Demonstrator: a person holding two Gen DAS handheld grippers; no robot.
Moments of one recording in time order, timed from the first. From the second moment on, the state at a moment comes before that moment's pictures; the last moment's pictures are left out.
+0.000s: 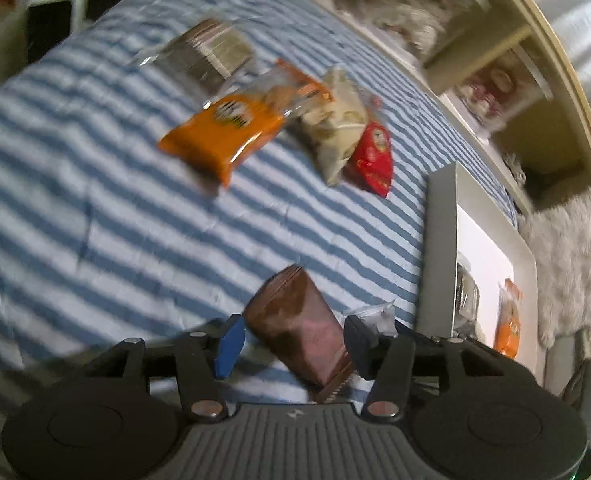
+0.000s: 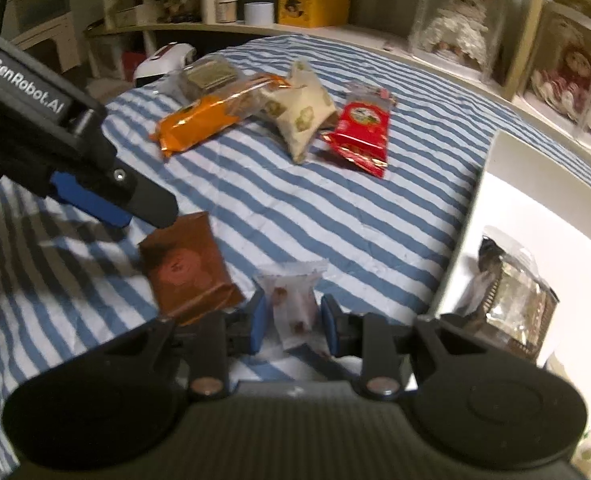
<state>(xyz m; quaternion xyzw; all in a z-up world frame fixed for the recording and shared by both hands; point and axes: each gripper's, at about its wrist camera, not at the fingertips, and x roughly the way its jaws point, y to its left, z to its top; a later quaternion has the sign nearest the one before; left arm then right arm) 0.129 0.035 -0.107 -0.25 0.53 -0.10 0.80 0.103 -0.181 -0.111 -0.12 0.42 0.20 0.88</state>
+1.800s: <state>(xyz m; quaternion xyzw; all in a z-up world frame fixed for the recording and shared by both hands) 0.097 -0.038 -0.061 -0.05 0.43 -0.13 0.89 0.070 -0.226 -0.060 -0.02 0.42 0.22 0.88</state>
